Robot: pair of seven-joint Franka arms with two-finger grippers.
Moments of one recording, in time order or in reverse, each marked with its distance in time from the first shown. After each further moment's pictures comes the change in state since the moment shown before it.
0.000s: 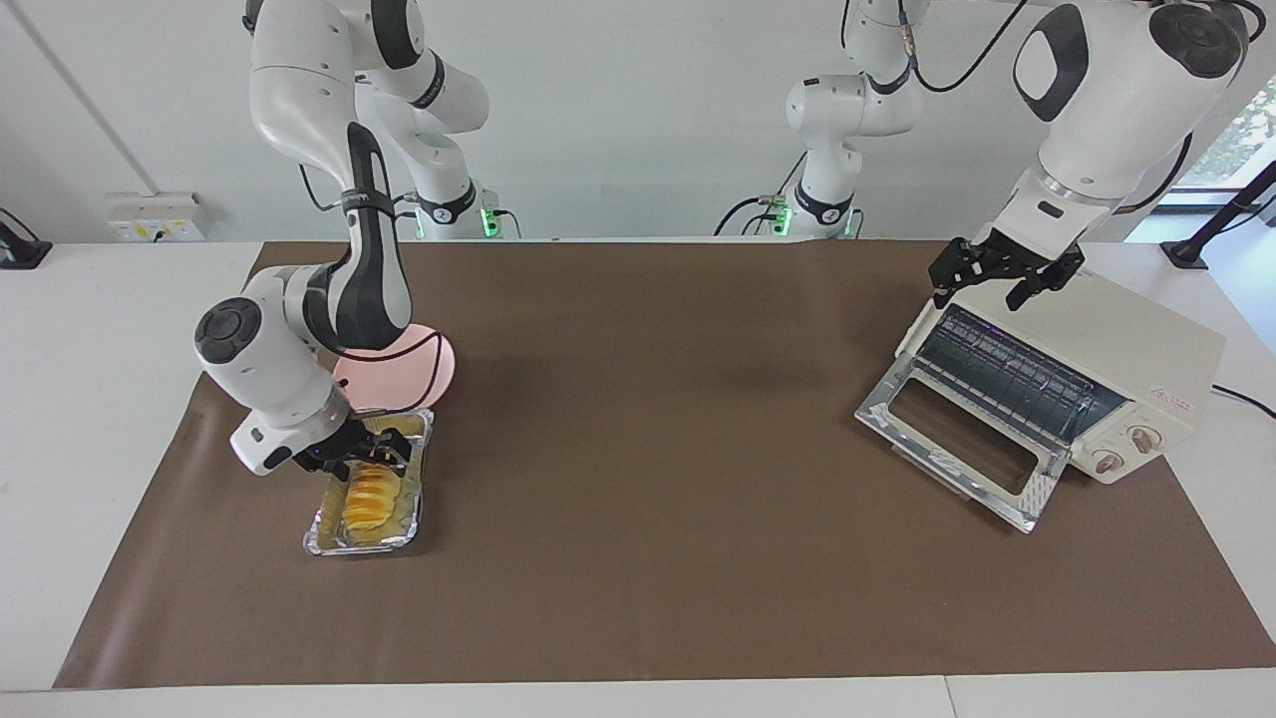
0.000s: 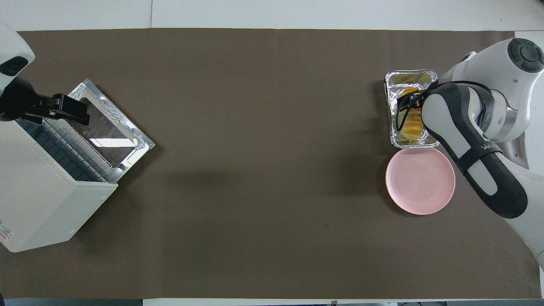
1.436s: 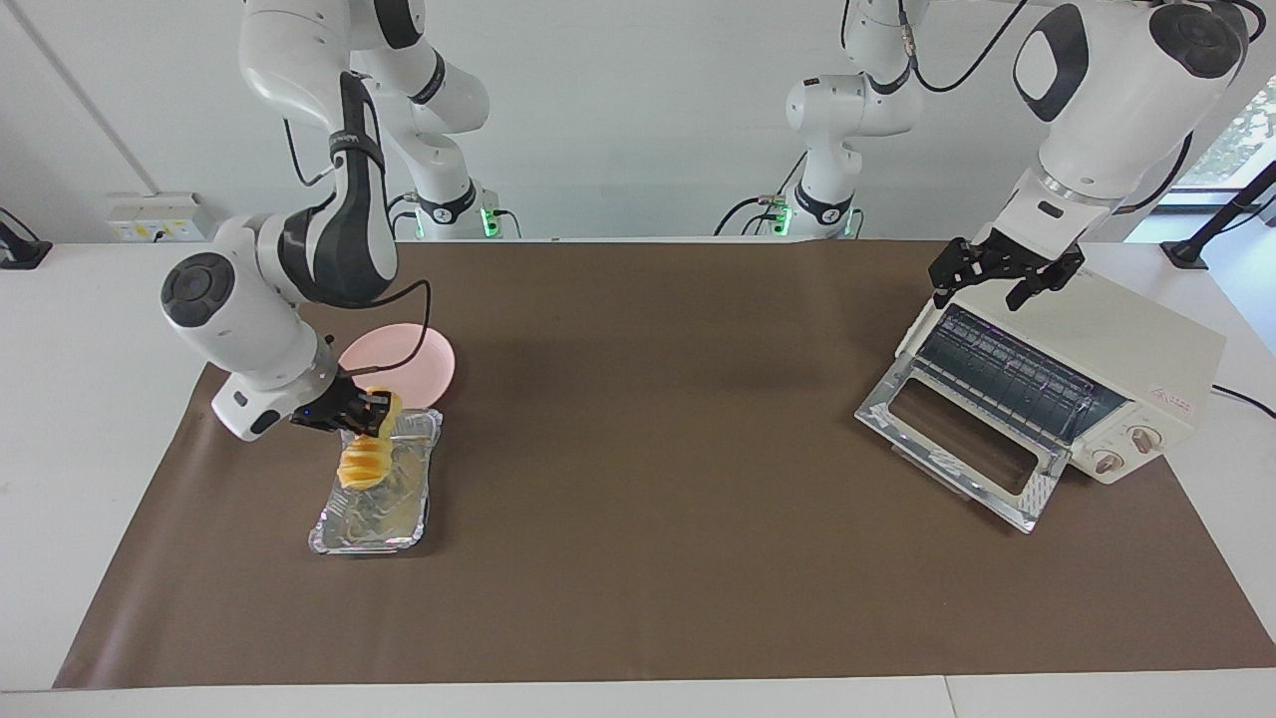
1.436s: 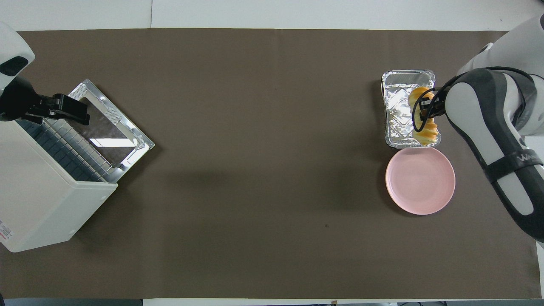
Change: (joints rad) left arm 0.000 0.000 0.000 0.000 0.000 0.000 0.000; right arm 0.004 -0.124 0.000 0.080 -0.029 -0.345 0.002
